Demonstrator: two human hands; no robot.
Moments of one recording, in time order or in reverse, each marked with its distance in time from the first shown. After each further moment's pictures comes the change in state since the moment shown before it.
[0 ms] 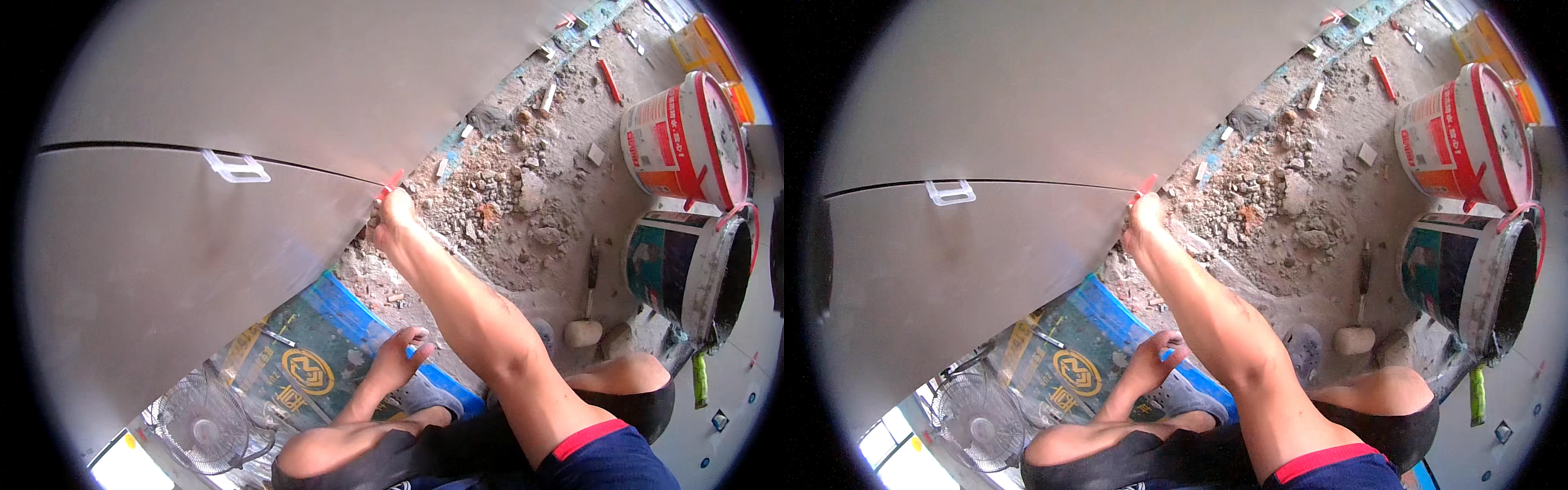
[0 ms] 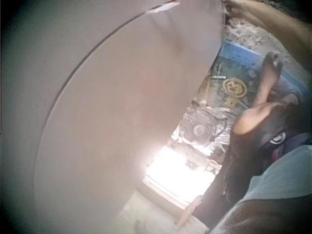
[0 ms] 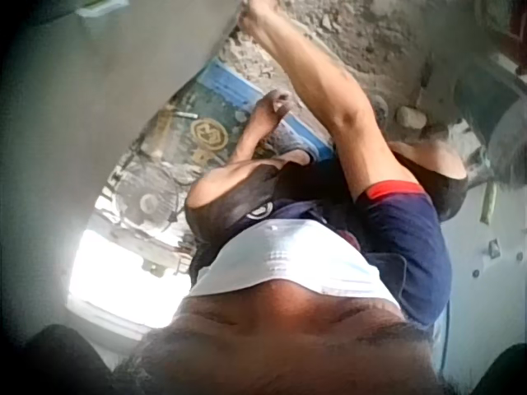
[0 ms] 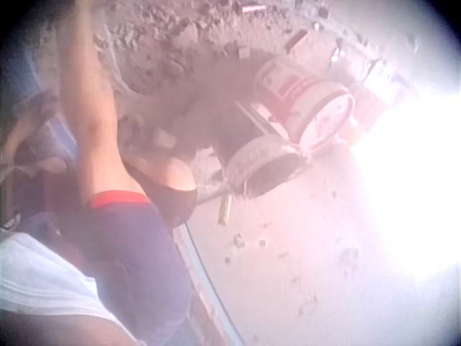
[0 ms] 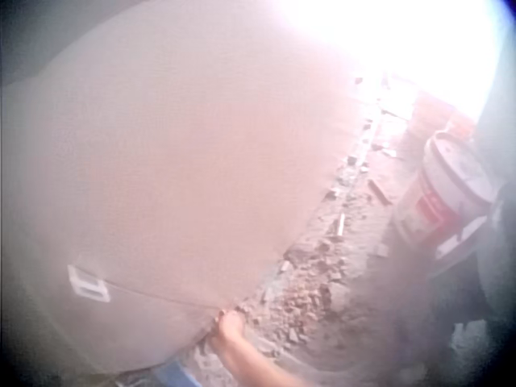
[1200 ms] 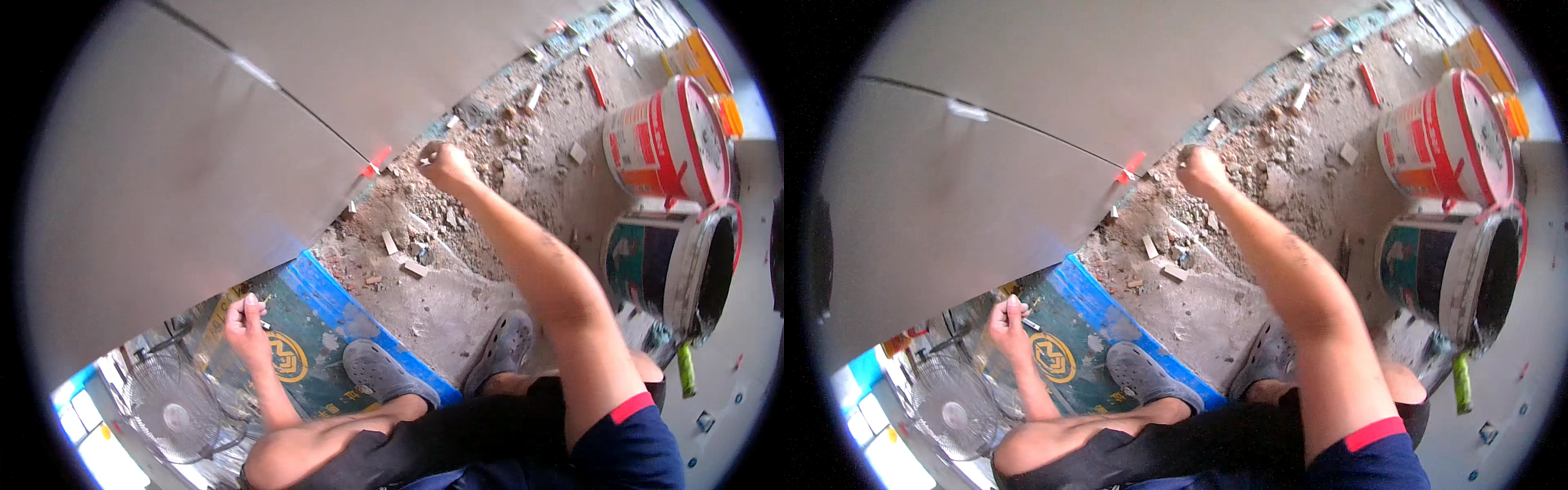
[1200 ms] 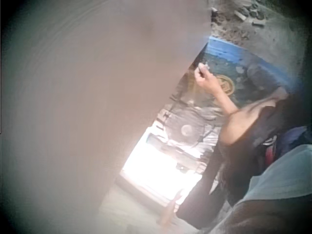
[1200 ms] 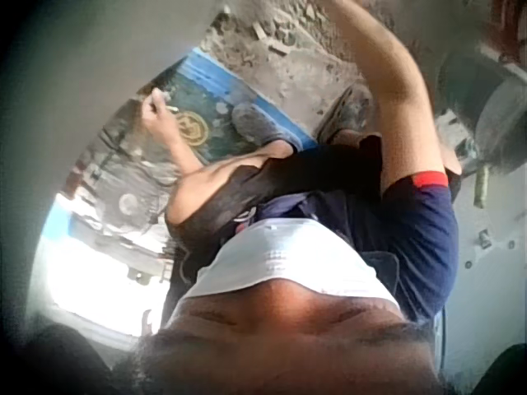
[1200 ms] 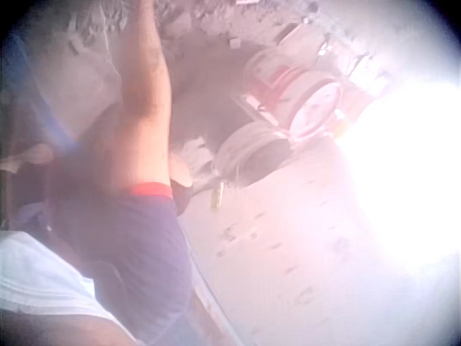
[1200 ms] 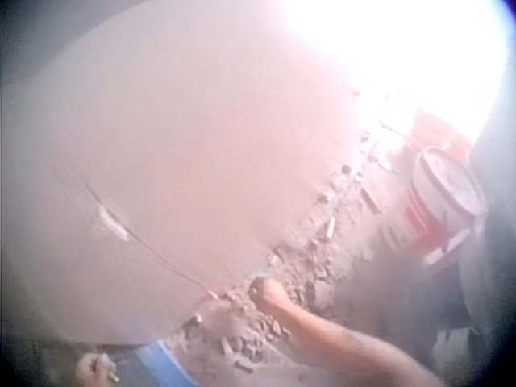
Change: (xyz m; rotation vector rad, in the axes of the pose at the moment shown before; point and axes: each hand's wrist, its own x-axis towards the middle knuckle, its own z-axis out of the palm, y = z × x) left_hand -0.059 -0.045 -0.132 -0.163 1.098 -0.046; right_hand 0.035 -0.120 -0.087 -1.710 -0.021 -1.015
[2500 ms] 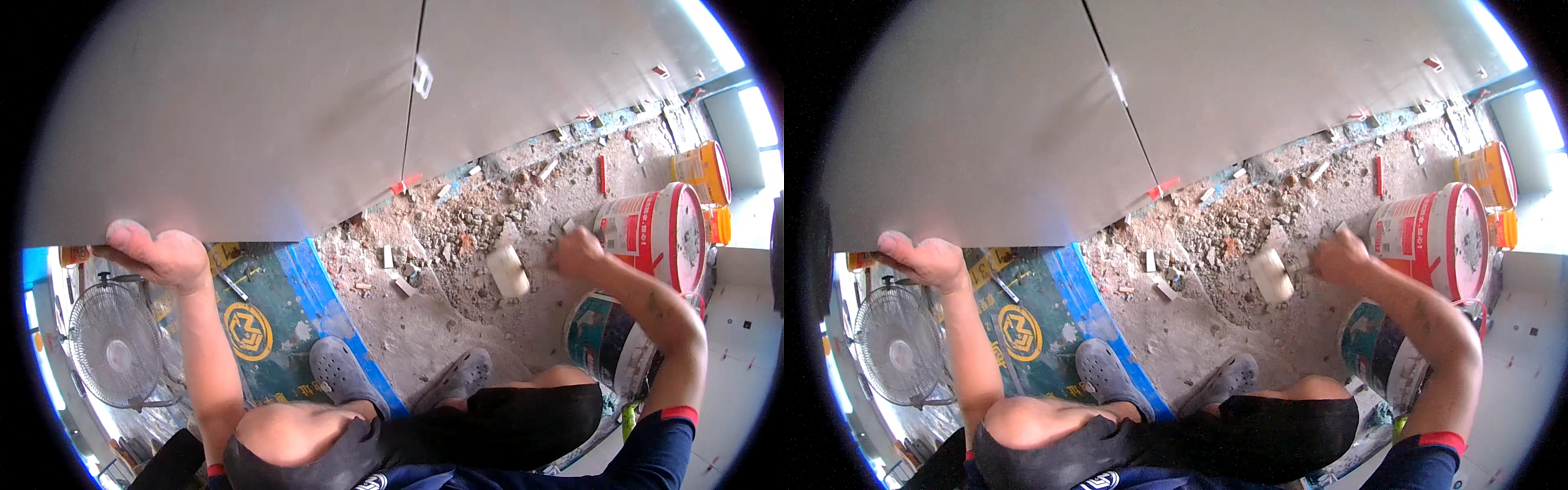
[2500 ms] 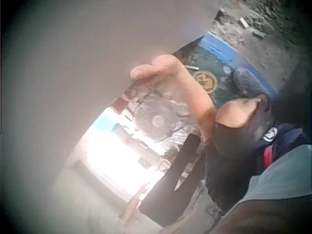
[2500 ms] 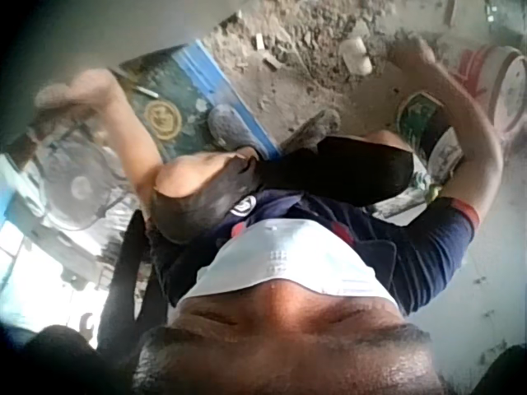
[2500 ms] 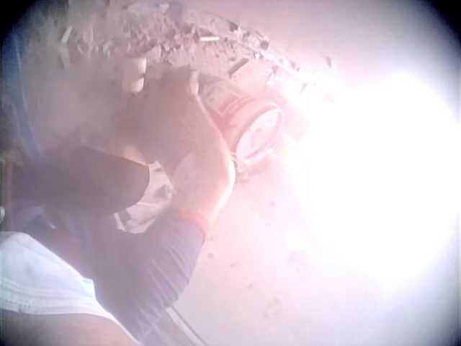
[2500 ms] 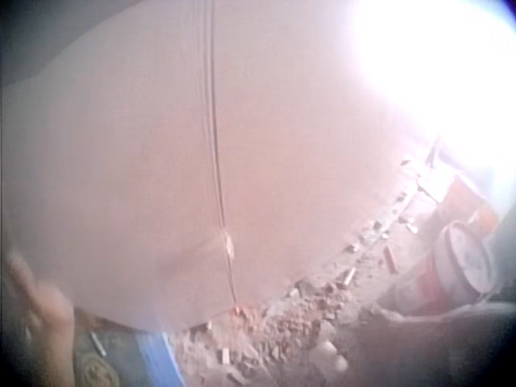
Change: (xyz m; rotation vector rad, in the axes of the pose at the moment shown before) left_hand 0.089 0.131 -0.041 -0.311 0.681 0.945; right_hand -0.087 0.042 -0.228 -1.573 -0.740 -0.511
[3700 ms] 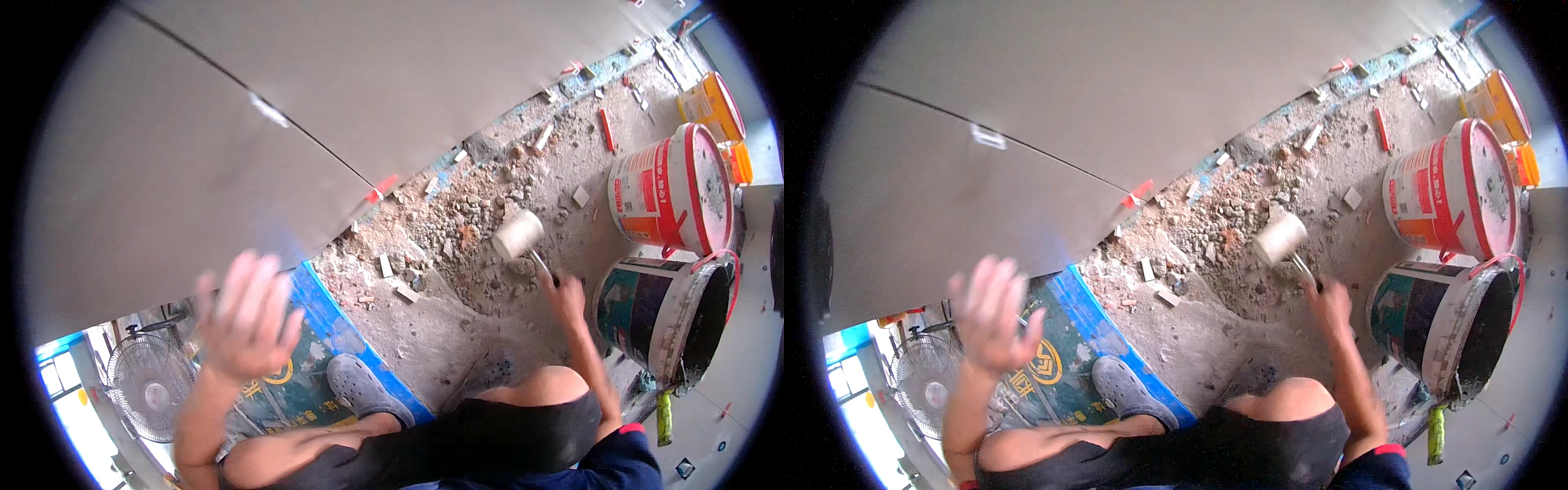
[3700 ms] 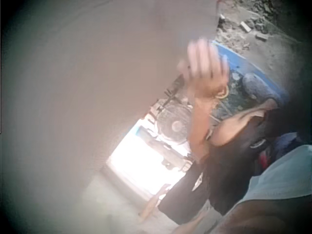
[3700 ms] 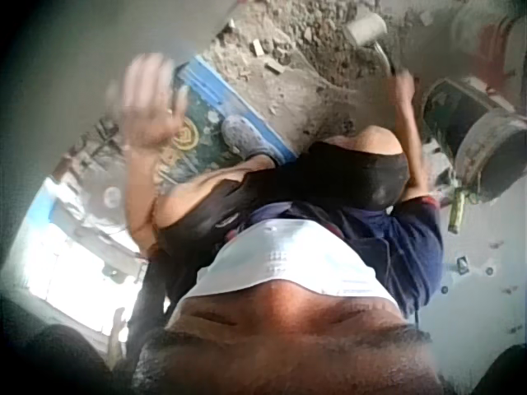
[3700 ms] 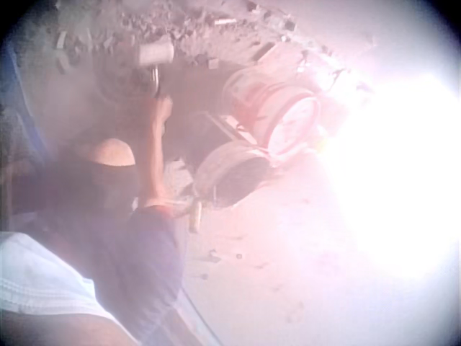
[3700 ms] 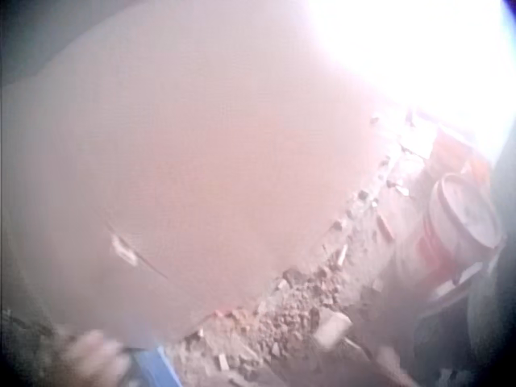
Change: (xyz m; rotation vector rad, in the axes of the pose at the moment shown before) left_hand -0.034 0.105 0.016 0.458 -1.231 0.712; right_hand 0.004 -0.142 0.097 1.427 0.421 0.910
